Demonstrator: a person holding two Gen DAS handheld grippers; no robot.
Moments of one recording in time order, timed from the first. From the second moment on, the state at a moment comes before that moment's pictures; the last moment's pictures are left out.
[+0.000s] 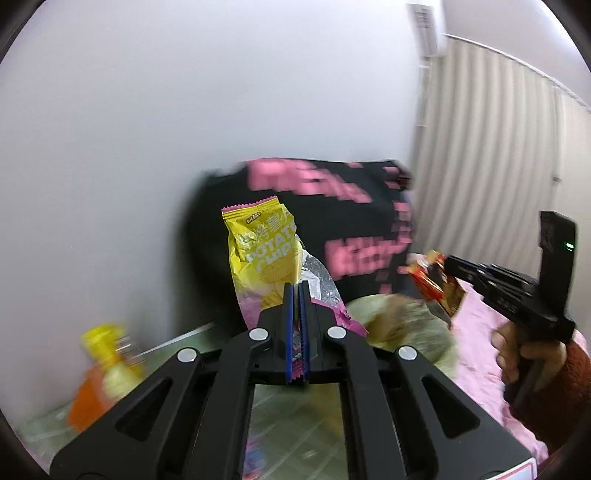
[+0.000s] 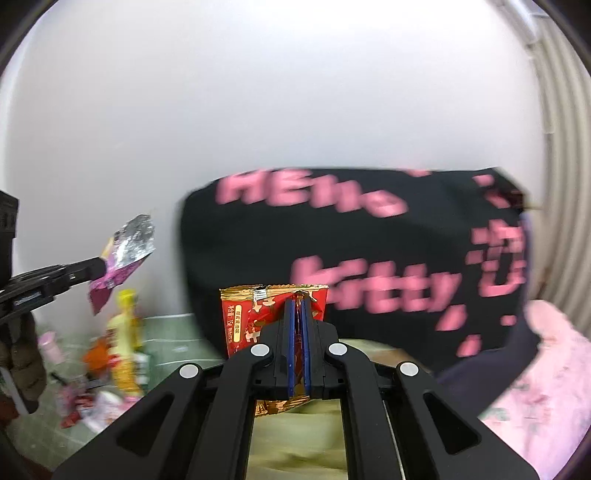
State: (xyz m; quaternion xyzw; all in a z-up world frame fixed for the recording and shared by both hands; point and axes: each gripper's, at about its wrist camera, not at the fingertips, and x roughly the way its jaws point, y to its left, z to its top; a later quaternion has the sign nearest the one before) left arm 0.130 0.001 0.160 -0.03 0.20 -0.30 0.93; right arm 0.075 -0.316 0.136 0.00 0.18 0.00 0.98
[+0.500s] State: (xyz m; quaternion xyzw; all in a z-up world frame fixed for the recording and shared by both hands) left arm 0.174 -0.171 0.038 0.04 0.46 -0.42 0.78; right arm 0.108 -0.373 0.075 0.05 0.26 0.01 0.96
